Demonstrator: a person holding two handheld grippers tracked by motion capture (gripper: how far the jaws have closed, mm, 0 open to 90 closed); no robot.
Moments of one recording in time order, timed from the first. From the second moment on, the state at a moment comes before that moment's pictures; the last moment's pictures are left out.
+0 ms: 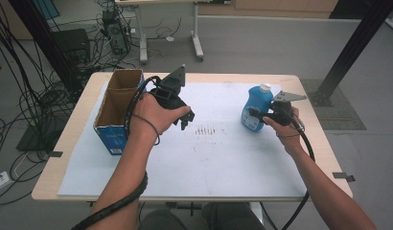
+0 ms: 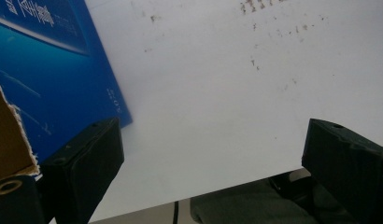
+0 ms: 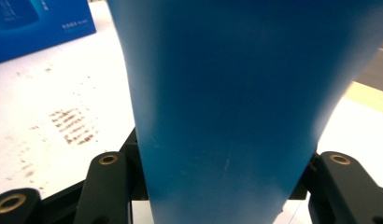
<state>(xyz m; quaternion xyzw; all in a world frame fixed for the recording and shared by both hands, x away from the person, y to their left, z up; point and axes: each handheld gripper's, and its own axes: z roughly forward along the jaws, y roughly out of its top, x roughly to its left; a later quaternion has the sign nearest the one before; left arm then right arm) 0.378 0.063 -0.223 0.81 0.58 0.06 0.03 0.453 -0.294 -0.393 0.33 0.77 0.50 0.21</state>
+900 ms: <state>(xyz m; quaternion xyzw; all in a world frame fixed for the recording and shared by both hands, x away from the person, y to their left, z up) 0.385 0.069 -0.145 0.88 0.45 0.10 0.07 0.461 -0.230 -0.312 0.21 0.84 0.50 0.10</state>
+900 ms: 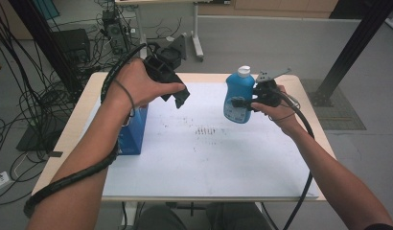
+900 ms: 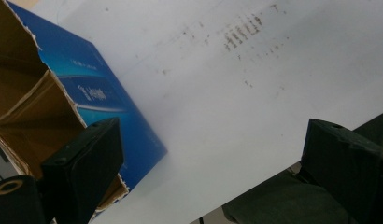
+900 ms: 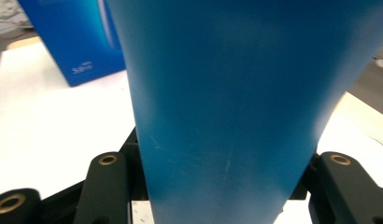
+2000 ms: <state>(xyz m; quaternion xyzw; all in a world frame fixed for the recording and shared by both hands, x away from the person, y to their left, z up) 0.387 0.067 -0.111 0.95 0.28 0.10 0.07 0.435 -0.106 -0.291 0.02 0.87 0.49 0.00</state>
